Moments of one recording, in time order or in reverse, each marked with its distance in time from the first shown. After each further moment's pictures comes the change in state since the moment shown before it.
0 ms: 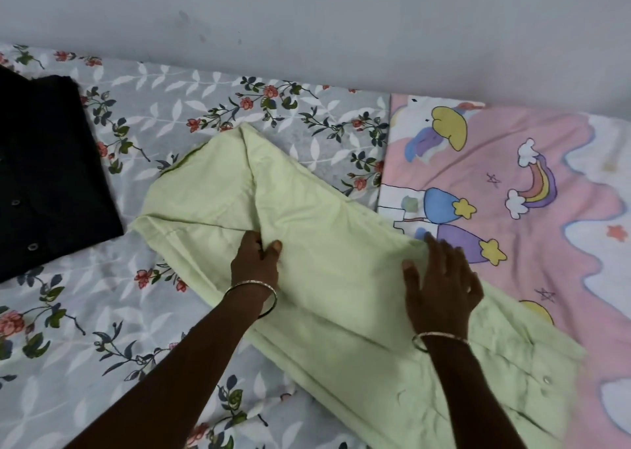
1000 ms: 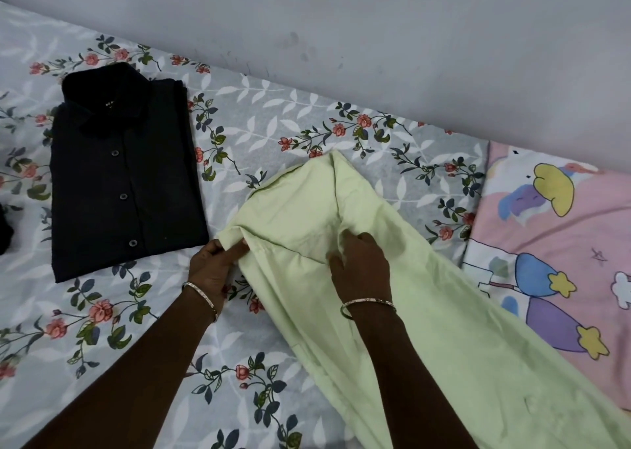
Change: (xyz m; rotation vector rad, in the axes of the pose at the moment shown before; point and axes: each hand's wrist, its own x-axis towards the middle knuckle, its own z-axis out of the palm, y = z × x) left_hand 0.072 -0.034 -0.149 -0.769 0.135 -0.302; right_hand 0.016 -0.240 0.033 0.224 -0.460 -0.348
